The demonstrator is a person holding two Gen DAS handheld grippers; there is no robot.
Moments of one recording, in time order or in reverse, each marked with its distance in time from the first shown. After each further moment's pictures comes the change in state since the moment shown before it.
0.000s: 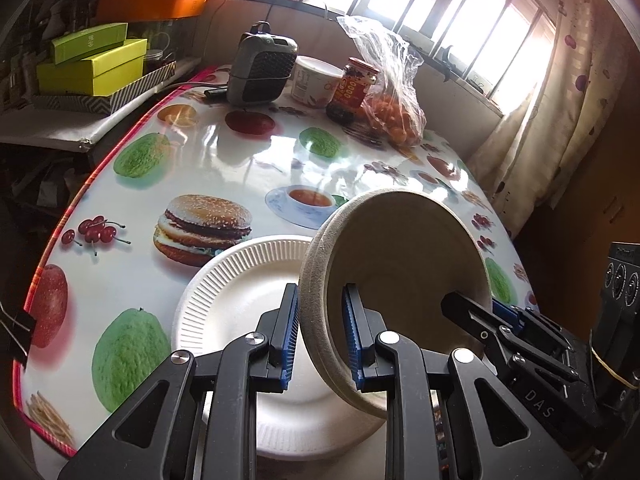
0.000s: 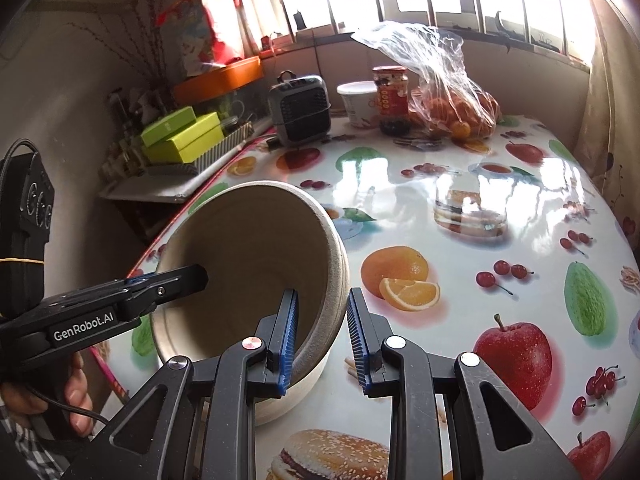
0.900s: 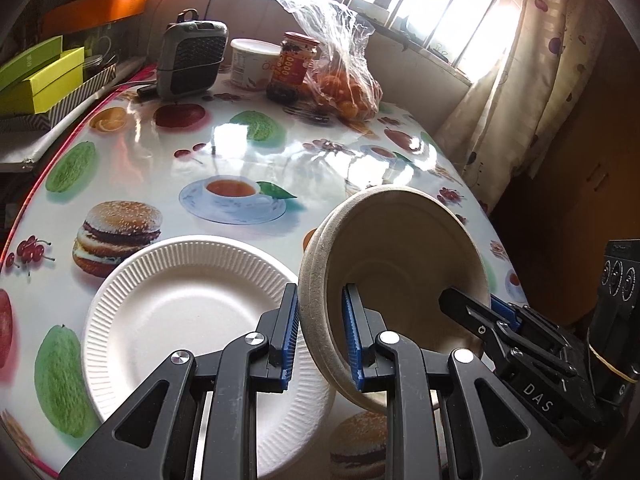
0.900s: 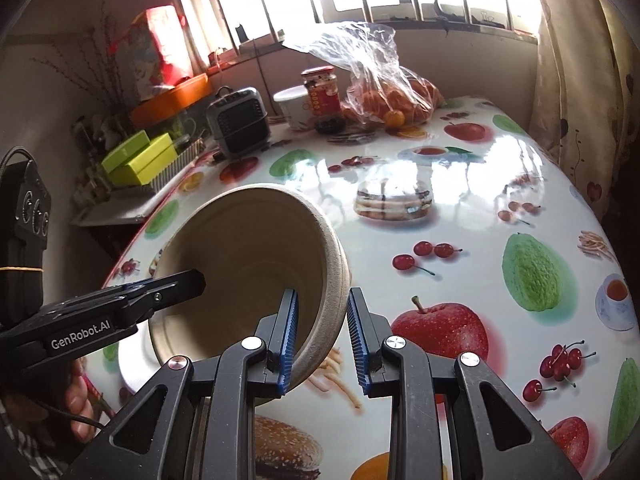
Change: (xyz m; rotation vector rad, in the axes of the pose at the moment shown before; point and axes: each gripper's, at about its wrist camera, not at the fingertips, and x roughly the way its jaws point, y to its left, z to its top) left arm 0.038 -0.059 0.002 0.088 0.061 -0.075; right arm -0.024 -0.064 -0.012 0.114 -0.017 -0.086
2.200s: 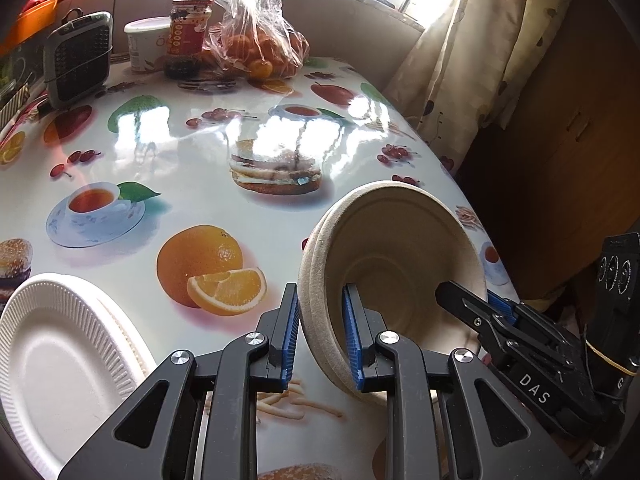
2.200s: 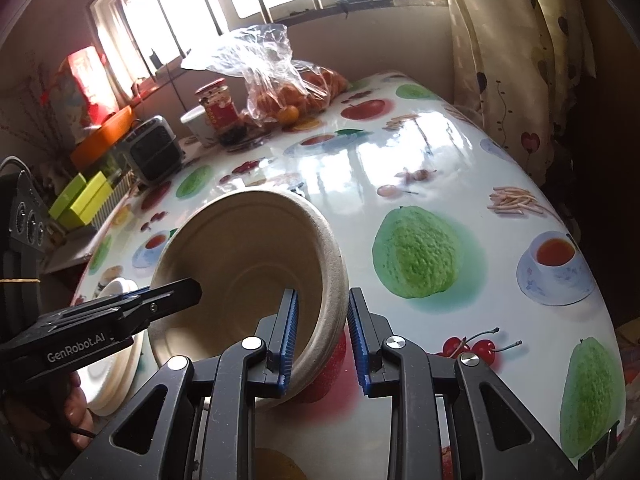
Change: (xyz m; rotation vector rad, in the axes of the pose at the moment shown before) left arm 0.079 -0.087 0.013 0.134 0.126 -0.096; right arm -0.015 -0.112 -0.010 0.186 -0.003 -0.123
